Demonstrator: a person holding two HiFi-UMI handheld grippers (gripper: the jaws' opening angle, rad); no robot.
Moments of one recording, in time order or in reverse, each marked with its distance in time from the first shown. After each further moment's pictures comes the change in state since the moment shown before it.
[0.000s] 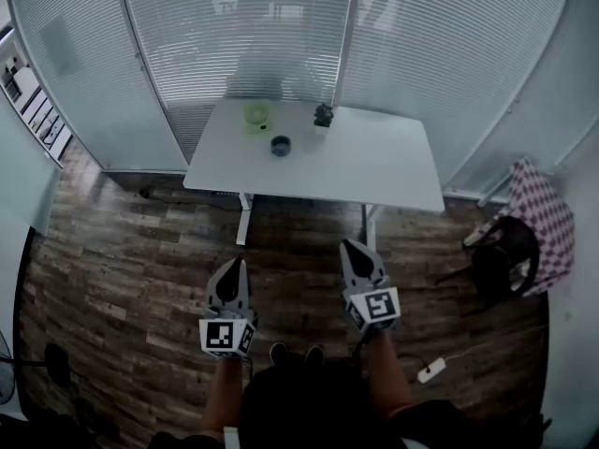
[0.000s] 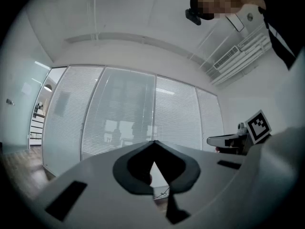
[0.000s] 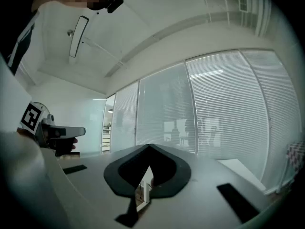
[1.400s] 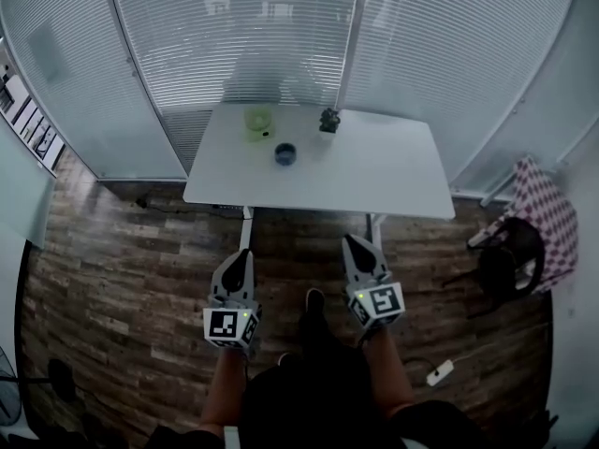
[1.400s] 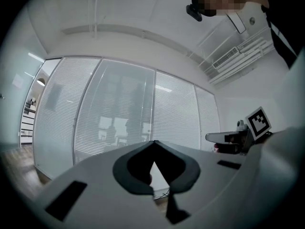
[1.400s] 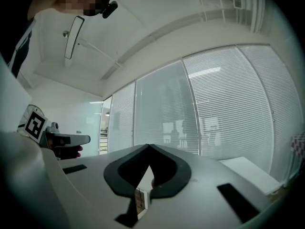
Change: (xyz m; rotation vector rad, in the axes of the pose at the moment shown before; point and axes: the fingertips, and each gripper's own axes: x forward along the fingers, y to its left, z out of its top) left arm 0.079 0.055 -0.023 0.002 0.024 -0.072; right arm 0.082 -0.004 -0.011 0.082 -0.026 -0.021
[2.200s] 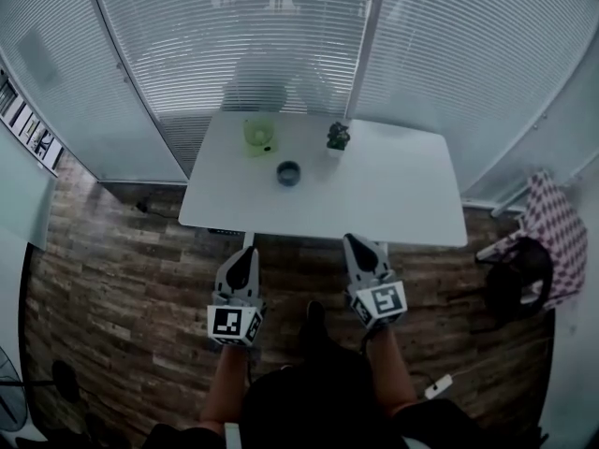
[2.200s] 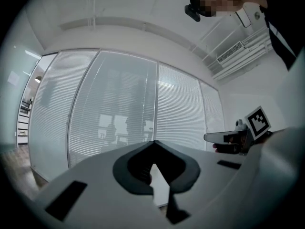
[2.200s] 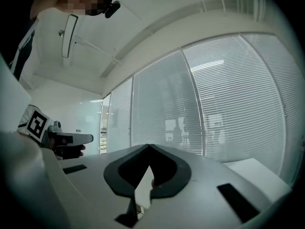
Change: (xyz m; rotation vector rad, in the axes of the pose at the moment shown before) left arm 0.128 0.037 -0.009 0.004 0.029 0.002; right arm 0.116 -0.066 -0.009 -0.005 0.027 0.042
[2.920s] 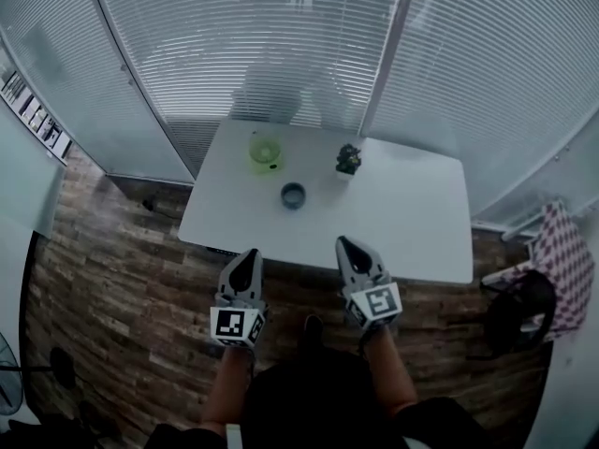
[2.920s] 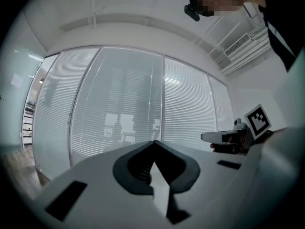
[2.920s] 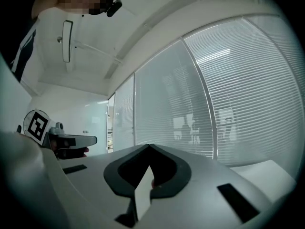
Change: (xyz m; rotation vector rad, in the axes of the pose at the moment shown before) left arm 0.088 0.022 -0.001 -0.005 0.028 0.083; right arm 0.094 -0.045 0.001 0.006 0.037 0.118
